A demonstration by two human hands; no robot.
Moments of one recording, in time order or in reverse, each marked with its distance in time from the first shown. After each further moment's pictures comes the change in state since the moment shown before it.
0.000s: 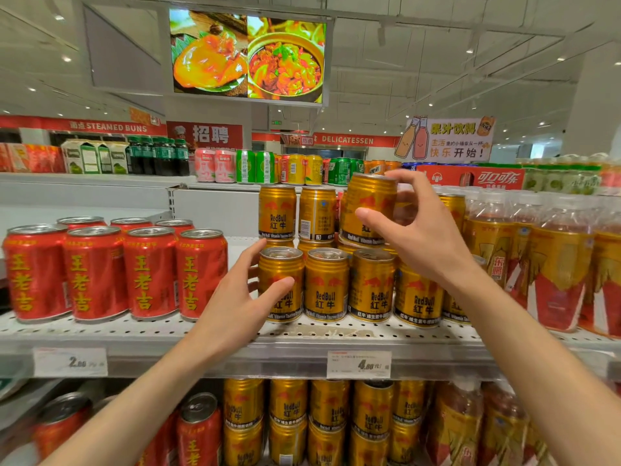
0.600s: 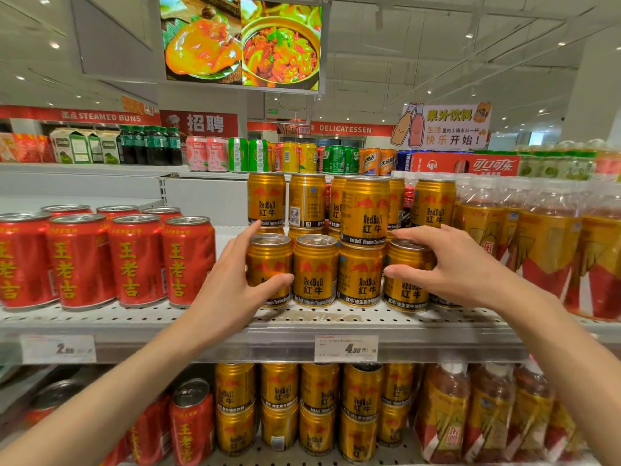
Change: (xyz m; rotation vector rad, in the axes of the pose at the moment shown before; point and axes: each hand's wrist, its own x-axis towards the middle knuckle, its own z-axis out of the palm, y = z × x) left_hand 0.004 0.002 0.005 0.181 -0.006 0.101; right_hand -0.035 0.046 -0.044 -0.519 -0.421 0.050
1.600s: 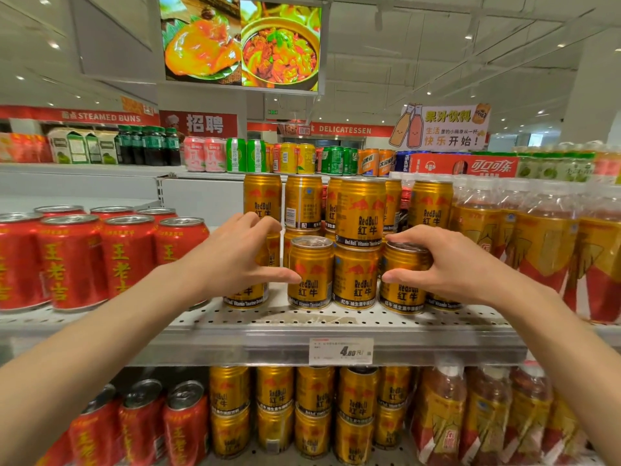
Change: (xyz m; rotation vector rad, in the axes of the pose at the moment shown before) left_hand 0.047 0.031 -0.022 0.671 -0.311 0.164; right_hand 0.000 -0.006 -0.011 0.011 -0.078 0.004
